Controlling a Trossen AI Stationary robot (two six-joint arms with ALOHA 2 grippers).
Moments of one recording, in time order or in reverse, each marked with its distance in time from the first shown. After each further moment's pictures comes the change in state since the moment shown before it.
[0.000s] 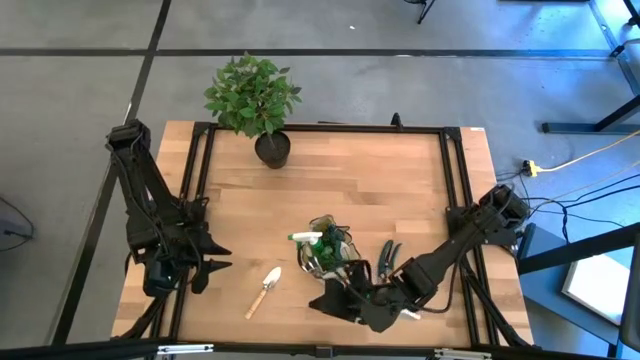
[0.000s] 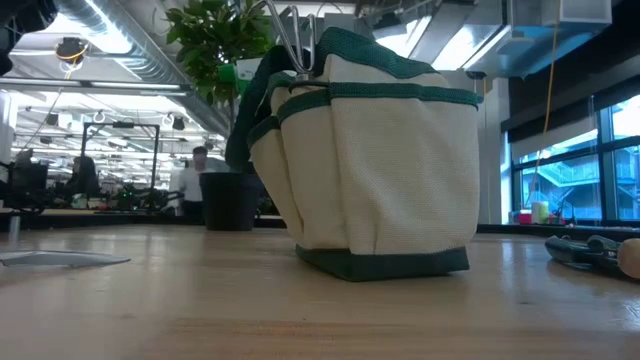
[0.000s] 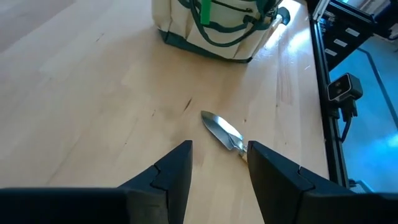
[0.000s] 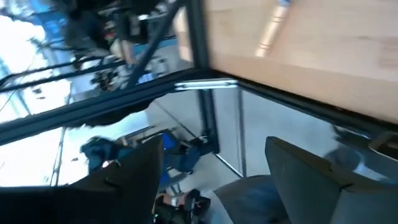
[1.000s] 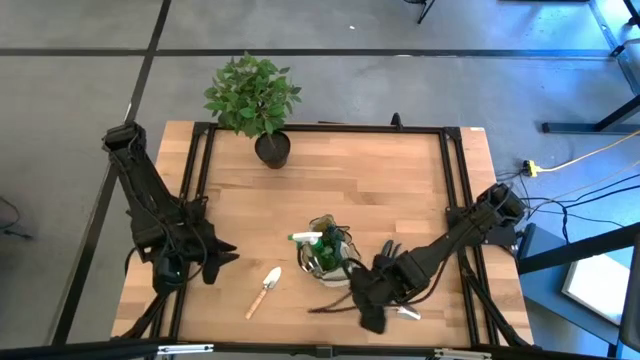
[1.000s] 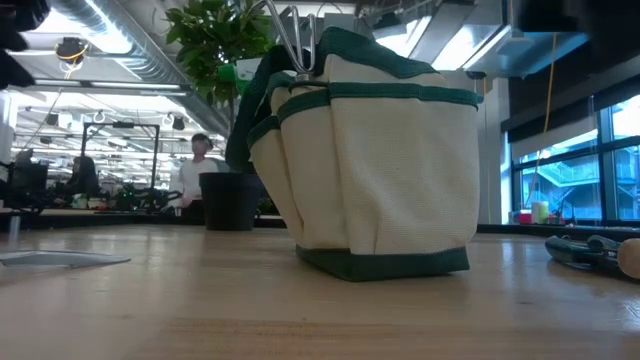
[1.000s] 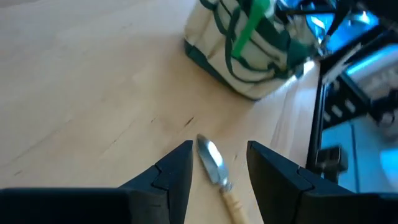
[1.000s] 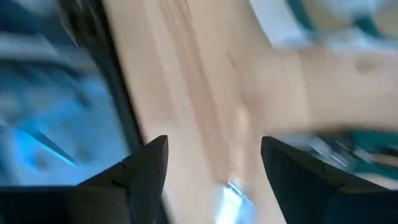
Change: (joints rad) left arm 0.104 -0.002 0.000 0.034 -0.024 -0.274; right arm -0.033 0.004 0.000 -0.750 -0.479 -1.147
